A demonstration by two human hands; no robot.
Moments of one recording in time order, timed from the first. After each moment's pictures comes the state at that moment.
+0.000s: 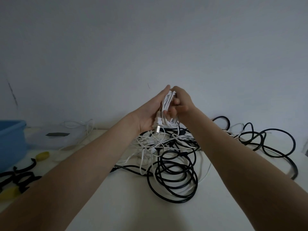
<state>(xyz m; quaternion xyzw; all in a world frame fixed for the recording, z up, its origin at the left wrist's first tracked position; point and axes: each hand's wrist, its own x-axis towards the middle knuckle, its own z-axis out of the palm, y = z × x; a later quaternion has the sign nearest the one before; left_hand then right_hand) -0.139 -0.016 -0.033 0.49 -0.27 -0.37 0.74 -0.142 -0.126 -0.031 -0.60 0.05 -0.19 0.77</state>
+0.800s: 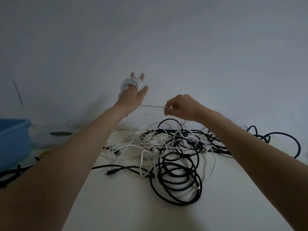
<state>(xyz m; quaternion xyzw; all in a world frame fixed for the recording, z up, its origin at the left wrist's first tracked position) -0.050 0.027 -0.028 0.86 -0.29 0.18 0.38 -0.161 -0.140 -0.022 -0.96 -0.13 -0.20 0.11</state>
